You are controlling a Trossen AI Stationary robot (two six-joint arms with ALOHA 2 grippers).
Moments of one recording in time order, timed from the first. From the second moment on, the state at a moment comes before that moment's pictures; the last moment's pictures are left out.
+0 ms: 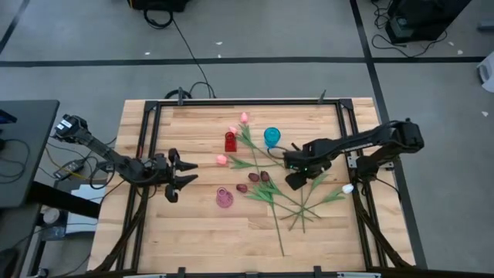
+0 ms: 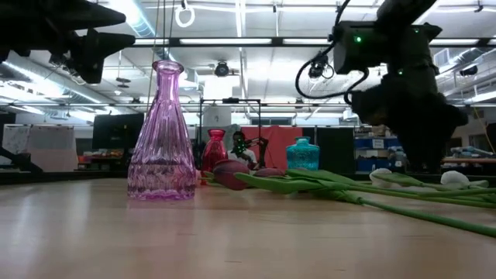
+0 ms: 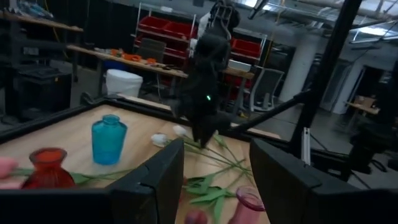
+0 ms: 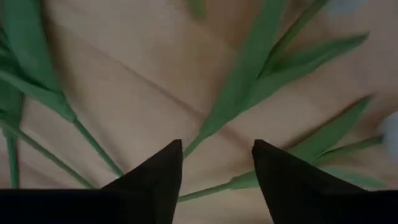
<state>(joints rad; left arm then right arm) -0.56 0.60 0.09 0.65 -0.69 -0.19 -0.01 1.52 0.85 -0.89 -0.18 1.03</state>
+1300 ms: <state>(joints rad) -0.56 0.60 0.09 0.67 -0.68 -0.14 -0.05 1.33 0.85 -0.53 -0.01 0.63</state>
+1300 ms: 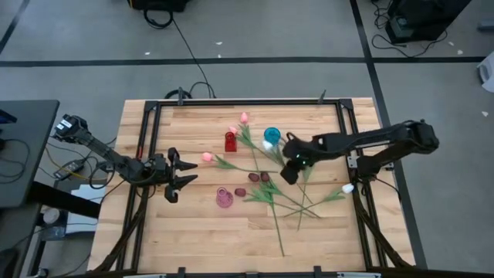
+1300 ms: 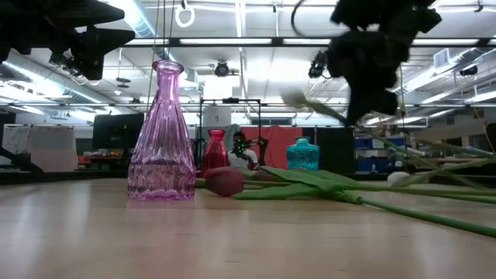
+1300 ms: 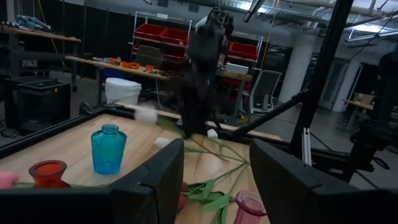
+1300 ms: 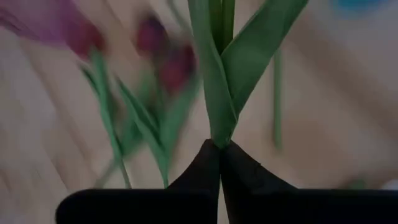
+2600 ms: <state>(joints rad) -0.56 0.61 0.09 0.49 -0.66 -0.30 -0.32 1.30 0.81 0.16 0.22 0.03</state>
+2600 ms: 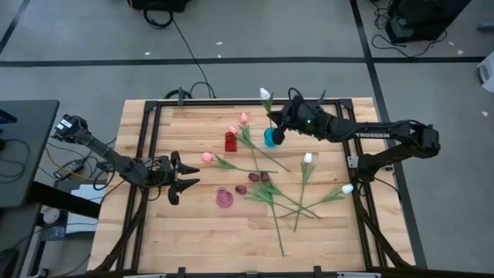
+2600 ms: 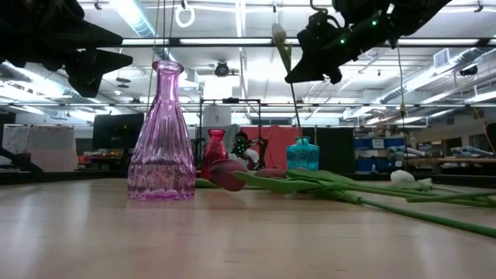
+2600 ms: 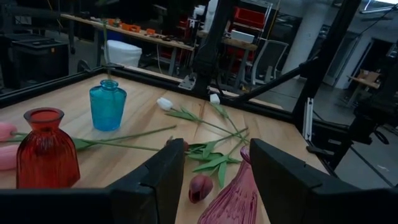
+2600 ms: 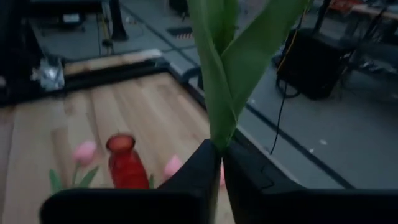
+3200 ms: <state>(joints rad) -0.56 0.61 0.09 0.53 -0.70 -0.22 -0.24 1.26 0.81 -0.75 0.07 0.77</state>
